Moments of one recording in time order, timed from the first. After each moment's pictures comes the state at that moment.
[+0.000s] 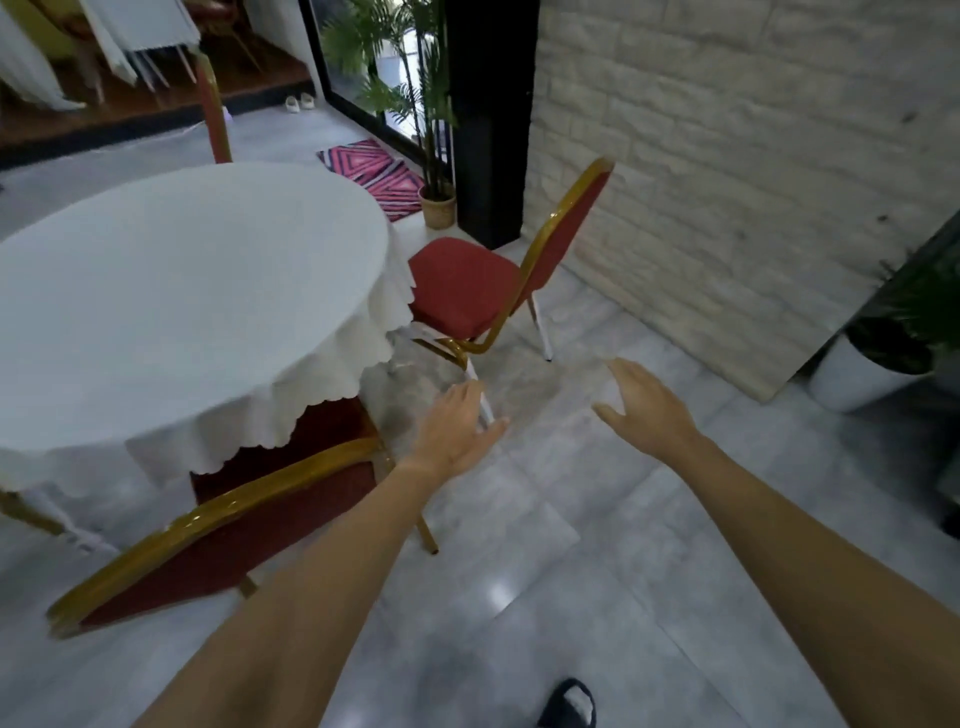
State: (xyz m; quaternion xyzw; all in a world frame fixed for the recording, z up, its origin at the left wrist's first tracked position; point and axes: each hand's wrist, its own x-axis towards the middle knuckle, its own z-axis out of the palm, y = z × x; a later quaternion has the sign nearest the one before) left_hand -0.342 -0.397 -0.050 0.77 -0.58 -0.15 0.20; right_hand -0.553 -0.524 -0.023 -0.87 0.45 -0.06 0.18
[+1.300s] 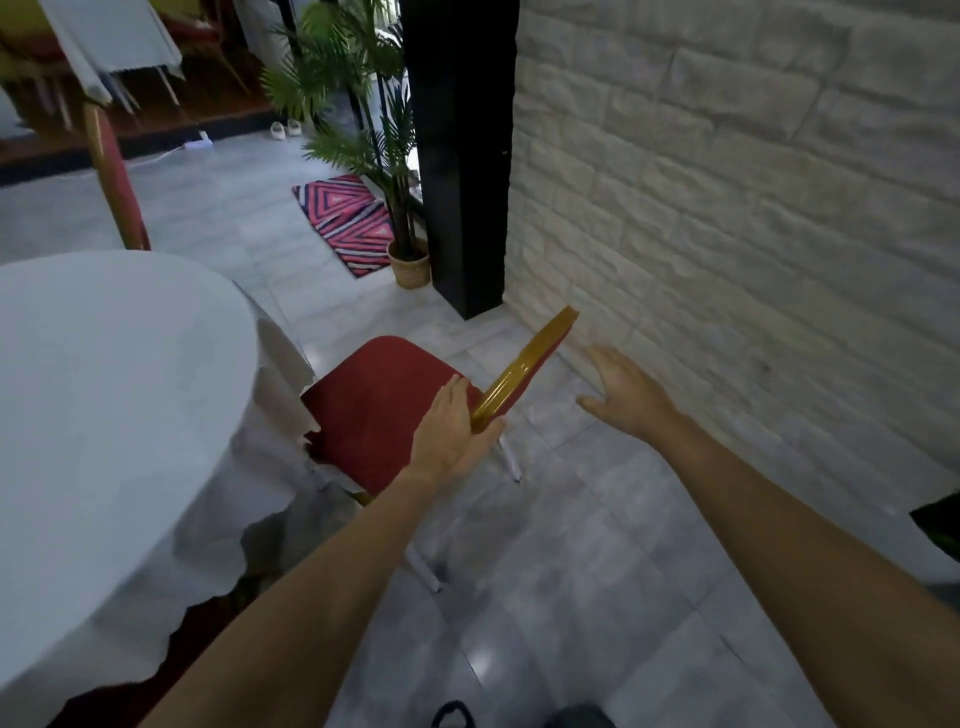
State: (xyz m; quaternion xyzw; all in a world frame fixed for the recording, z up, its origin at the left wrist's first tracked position) left_hand -0.257 -0.923 -0.063 0.82 -0.48 -0.16 0.27; right_hand -0.437 -1.067 -0.012 -0.90 0.39 -0.06 0.21
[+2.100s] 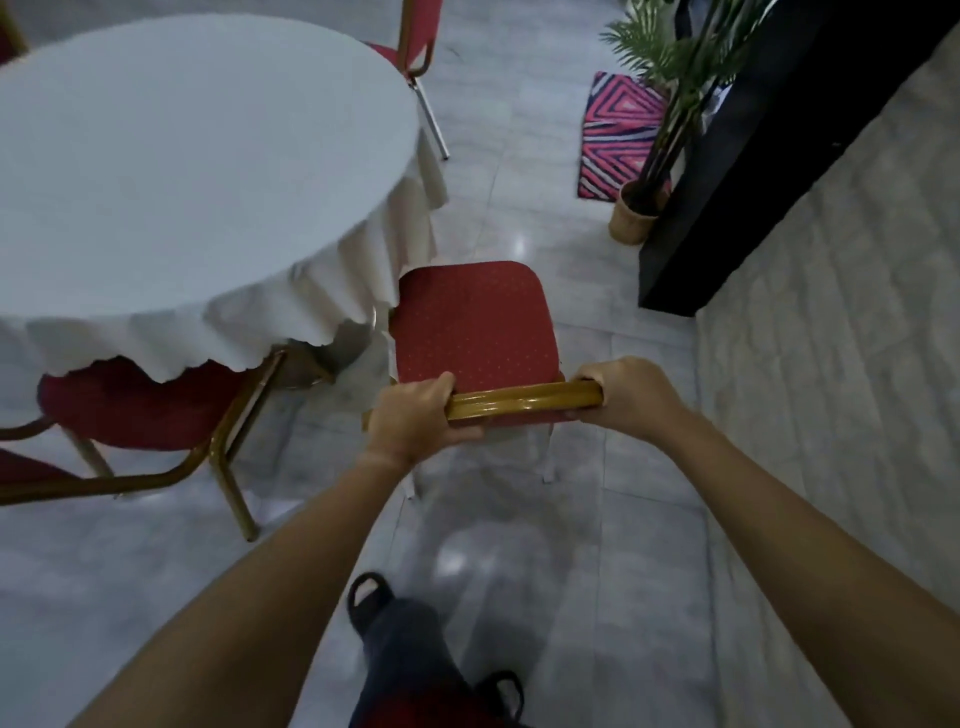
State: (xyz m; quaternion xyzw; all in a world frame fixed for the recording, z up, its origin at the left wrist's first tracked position) left_hand -0.285 -0.990 -0.095 0.94 -0.29 0.09 0.15; right_hand -0.317 -1.256 -0.058 -0.99 -0.08 0.05 0.12
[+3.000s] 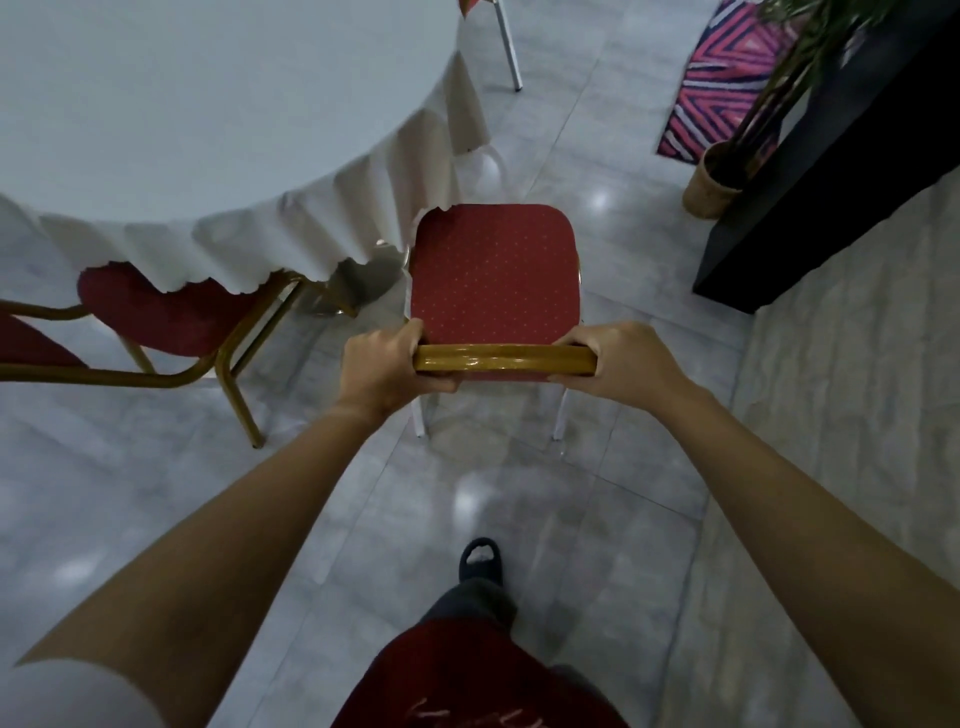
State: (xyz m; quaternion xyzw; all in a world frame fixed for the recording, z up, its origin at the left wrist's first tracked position) left_hand -0.272 -1.063 -0.099 0.97 -0.15 0.09 0.16; right_hand -0.258 -1.347 -0.074 -0.94 -0.25 0.05 0.21
